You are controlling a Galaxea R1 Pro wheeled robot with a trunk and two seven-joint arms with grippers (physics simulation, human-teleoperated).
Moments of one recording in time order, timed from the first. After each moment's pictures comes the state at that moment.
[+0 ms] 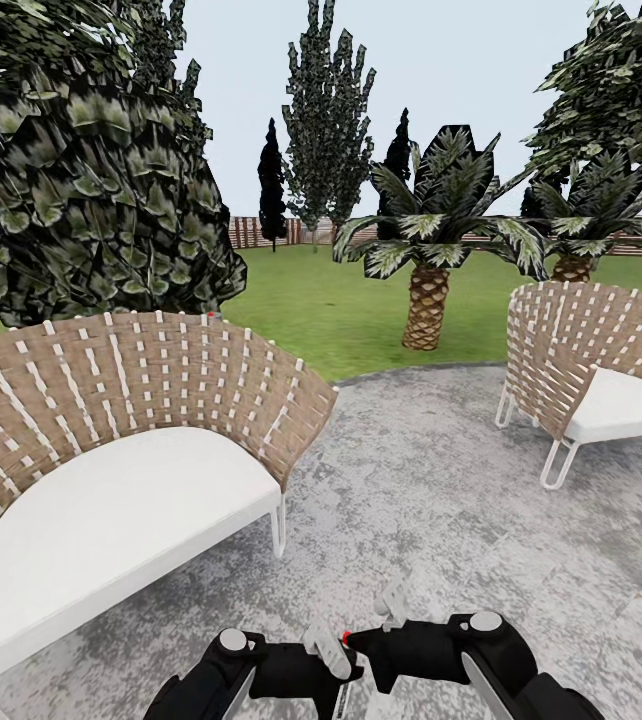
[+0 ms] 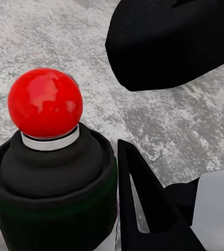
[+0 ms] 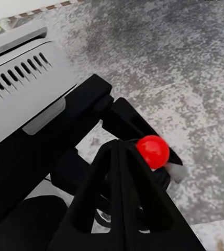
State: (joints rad) left arm -0.39 -0.11 -0.36 -0.72 -0.08 0.12 -0.90; right arm -0.22 -0.20 0.42 -1.38 -0.18 0.62 0.67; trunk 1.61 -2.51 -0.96
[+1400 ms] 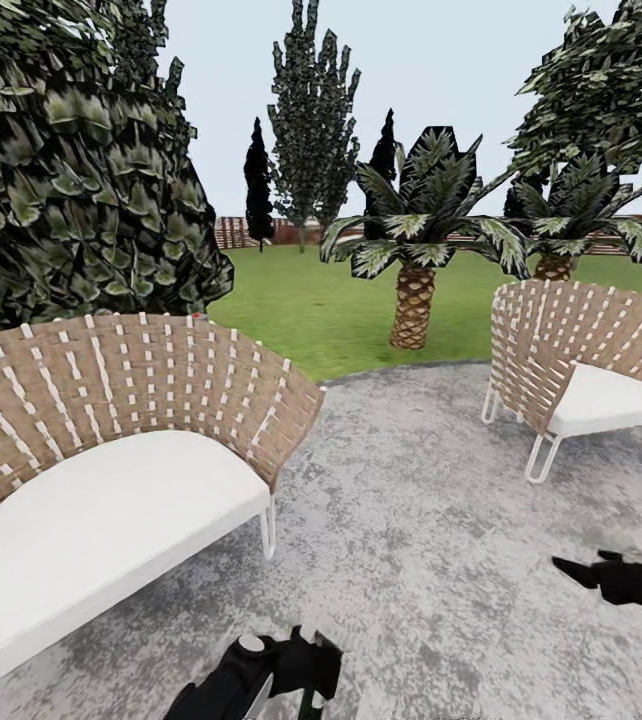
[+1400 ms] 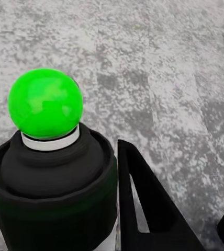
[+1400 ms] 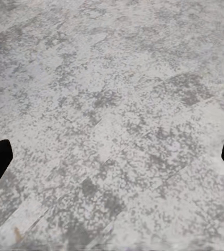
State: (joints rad) left arm -0.39 -0.16 -0.36 -0.67 -0.04 0.29 -0.45; right arm -0.18 -0.44 -0.46 -1.41 0.04 0.66 0.87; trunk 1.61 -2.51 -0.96
